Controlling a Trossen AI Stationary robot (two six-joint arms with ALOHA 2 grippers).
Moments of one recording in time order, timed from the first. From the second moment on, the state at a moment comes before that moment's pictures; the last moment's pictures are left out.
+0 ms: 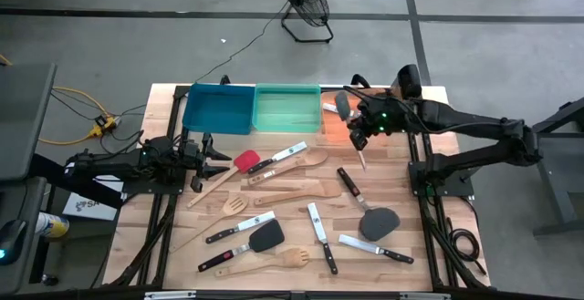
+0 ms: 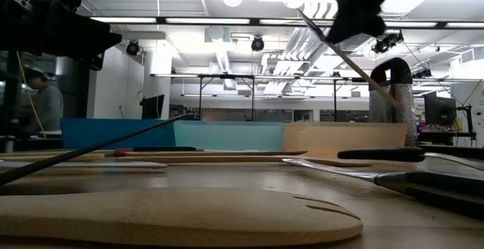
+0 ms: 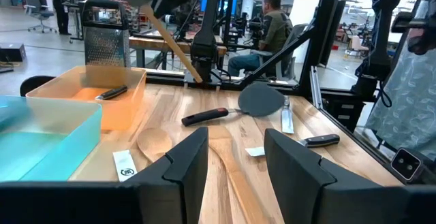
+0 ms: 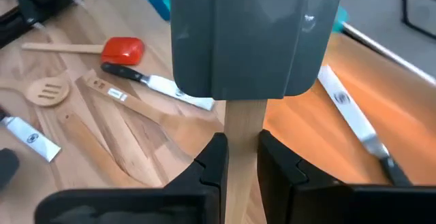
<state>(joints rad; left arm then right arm) 0.05 0.01 0.01 0.03 0.12 -0.11 -0.26 1.12 1.05 -0.70 0.14 0.41</state>
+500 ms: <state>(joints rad) 0.05 0.01 0.01 0.03 0.12 -0.11 -0.32 1.48 1.41 -0.70 0.02 0.17</state>
